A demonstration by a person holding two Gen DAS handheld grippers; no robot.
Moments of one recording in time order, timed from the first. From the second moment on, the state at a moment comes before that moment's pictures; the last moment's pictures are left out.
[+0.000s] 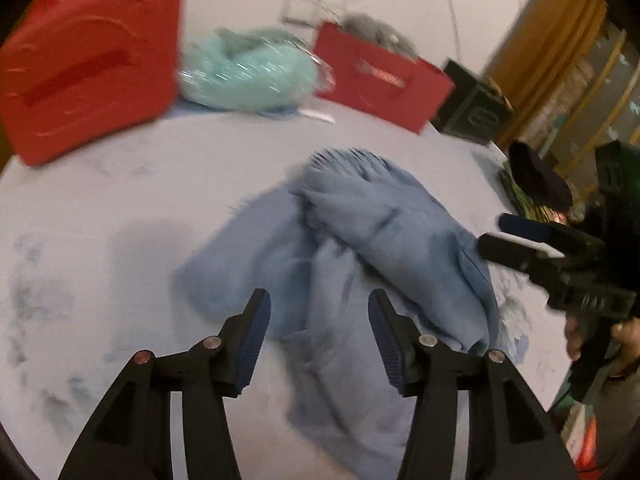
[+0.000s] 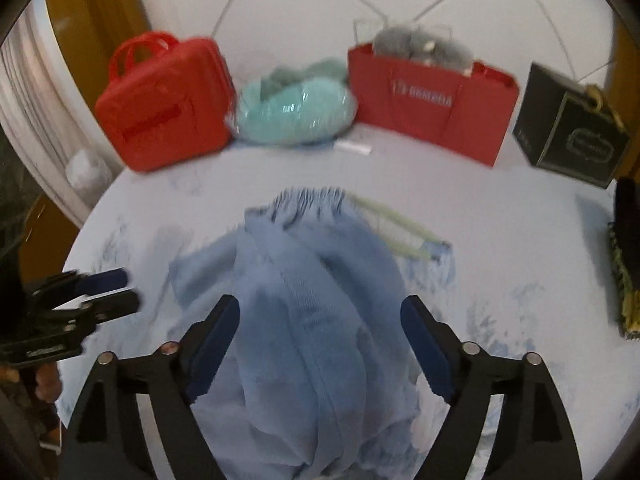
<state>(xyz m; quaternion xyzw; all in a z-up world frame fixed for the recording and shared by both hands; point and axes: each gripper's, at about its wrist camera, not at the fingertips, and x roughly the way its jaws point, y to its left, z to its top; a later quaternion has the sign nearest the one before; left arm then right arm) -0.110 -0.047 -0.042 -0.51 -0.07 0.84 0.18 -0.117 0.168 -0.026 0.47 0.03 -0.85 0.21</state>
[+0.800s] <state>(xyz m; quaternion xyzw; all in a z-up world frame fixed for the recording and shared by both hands) -0.036 -0.045 -0.060 -0.56 0.01 0.80 0.19 -0.049 0.319 -0.092 0.59 -0.09 -0.80 0.09</state>
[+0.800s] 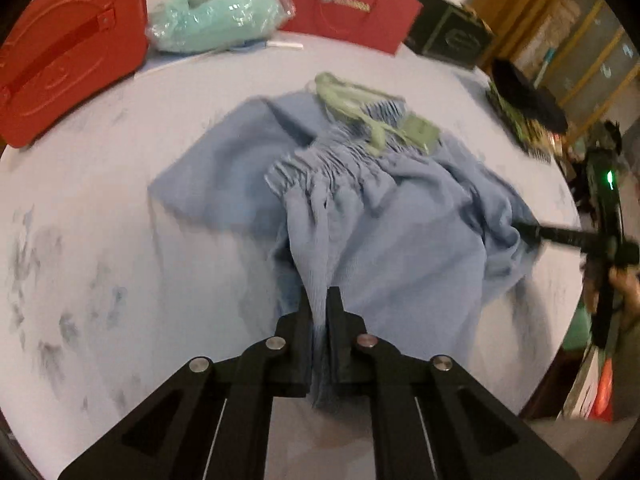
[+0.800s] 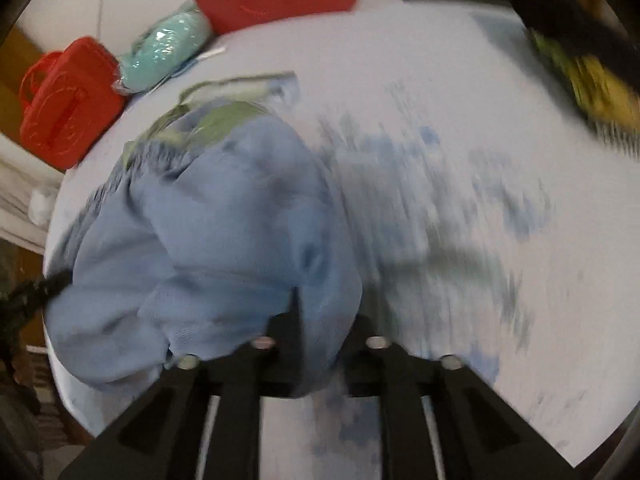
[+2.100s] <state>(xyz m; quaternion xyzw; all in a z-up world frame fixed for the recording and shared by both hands) -0.035 -0.123 0.048 -0.37 -0.04 0.93 0.00 -0.137 0.134 0.010 0.38 0.11 -0.87 0.31</state>
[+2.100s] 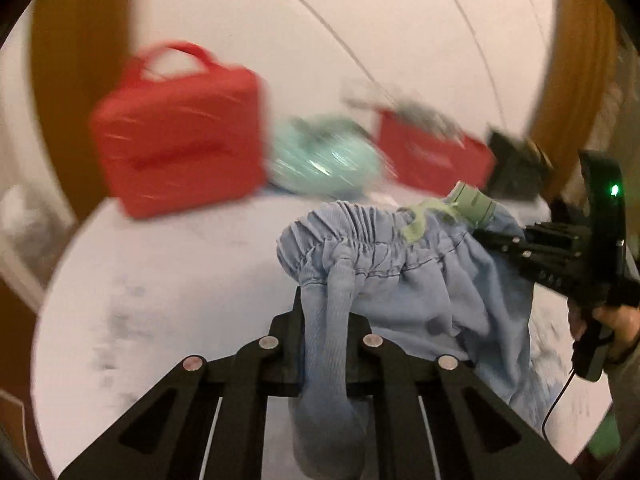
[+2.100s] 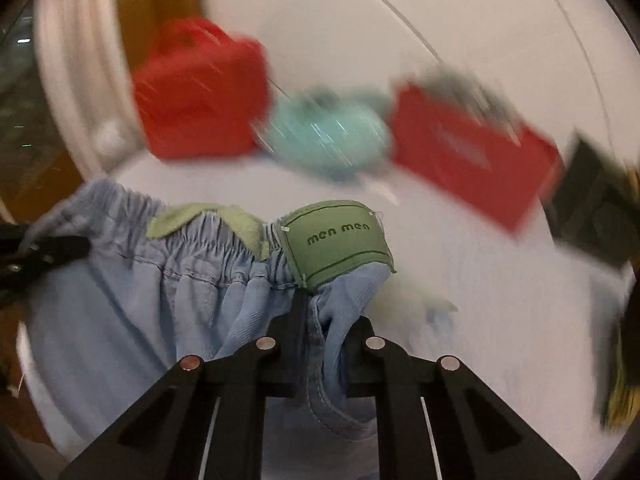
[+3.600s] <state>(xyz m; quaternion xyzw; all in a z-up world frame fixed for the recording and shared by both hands) -0.055 -0.163 -0.085 -0.53 0.02 0.84 0.12 -0.051 0.180 -0.070 0.52 -0.10 -0.83 0.17</state>
